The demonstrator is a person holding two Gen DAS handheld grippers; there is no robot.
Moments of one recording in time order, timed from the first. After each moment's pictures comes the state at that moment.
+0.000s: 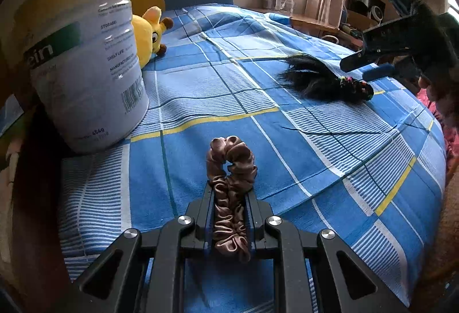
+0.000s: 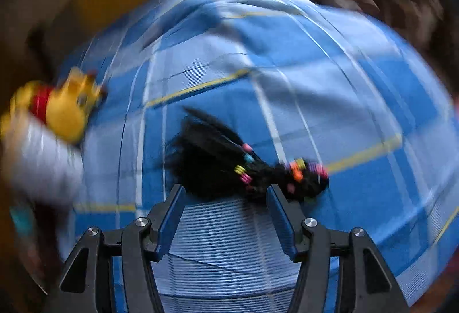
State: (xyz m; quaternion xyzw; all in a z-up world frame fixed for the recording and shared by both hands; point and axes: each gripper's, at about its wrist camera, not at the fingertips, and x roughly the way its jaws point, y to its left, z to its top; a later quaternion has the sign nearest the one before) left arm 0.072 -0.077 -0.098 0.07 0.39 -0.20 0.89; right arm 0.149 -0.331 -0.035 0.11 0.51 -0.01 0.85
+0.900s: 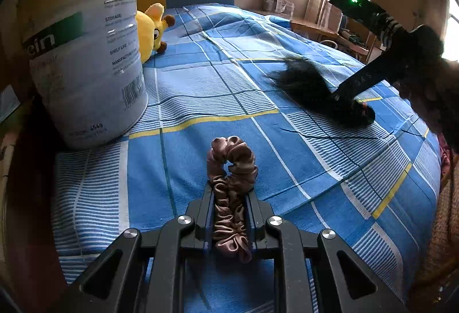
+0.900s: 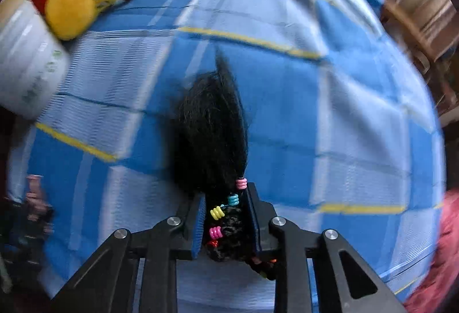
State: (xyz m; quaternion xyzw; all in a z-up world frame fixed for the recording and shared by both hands) left arm 0.074 -0.074 -0.098 0.05 0.40 -0.21 0.89; right arm 0.179 -0.282 -0.086 -0.04 0.61 0.05 0.79
